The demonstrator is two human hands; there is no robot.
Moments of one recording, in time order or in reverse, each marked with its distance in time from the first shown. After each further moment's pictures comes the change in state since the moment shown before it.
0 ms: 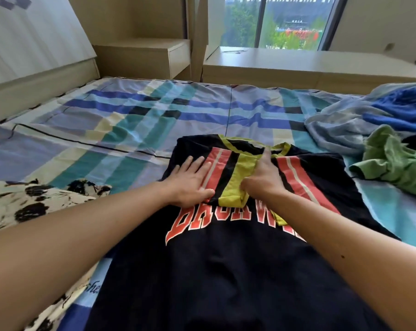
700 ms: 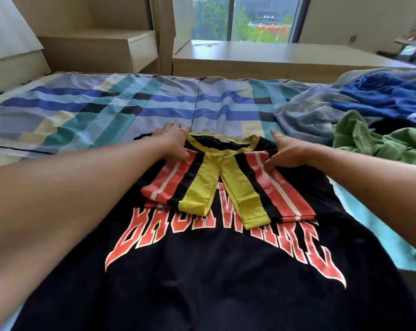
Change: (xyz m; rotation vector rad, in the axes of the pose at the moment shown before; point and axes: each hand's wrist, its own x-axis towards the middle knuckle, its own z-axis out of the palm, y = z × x) left_hand 0.118 0.034 -0.051 0.210 0.154 -0.072; right_hand 0.097 0.076 -0.120 -0.592 -0.176 0.022
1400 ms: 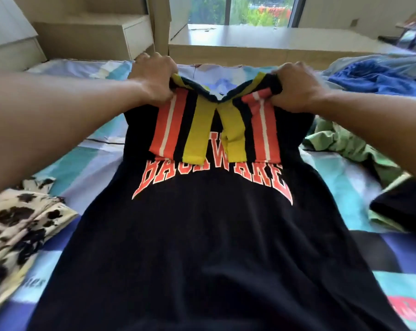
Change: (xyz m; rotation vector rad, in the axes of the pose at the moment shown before) left_hand -0.038 0.002 -0.102 0.018 0.423 0.034; right_hand -0.048 -0.012 -0.090 -0.134 0.482 -0.316
